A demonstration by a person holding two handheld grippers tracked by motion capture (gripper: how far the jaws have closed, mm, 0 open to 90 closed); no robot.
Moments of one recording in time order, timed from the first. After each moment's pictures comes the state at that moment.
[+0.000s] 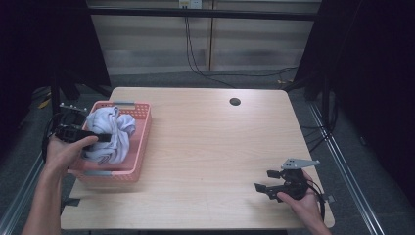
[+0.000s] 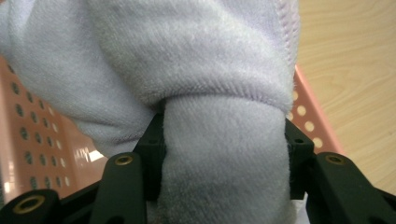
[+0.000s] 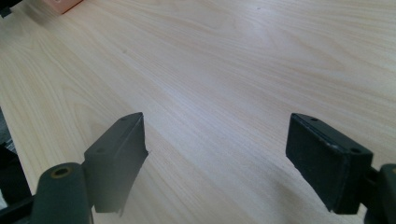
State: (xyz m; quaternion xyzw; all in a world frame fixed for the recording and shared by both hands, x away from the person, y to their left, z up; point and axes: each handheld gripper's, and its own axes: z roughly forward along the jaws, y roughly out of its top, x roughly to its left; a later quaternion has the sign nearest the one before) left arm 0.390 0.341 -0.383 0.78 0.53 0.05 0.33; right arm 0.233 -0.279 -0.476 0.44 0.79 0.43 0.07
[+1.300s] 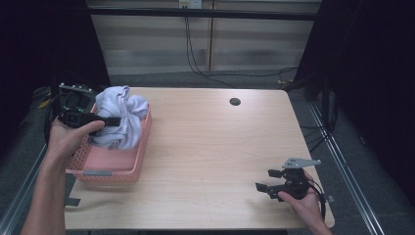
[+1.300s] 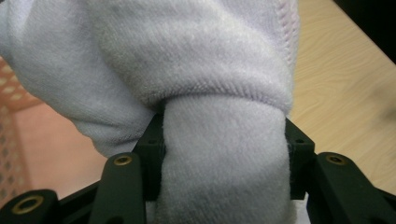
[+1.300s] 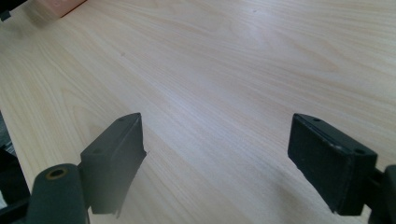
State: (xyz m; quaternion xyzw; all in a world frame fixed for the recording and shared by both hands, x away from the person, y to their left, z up) left arm 0.384 0.290 -0.316 0.80 0.46 0.06 0.39; right arm 0.234 -0.281 -0.474 0.44 0.78 0.43 0.07
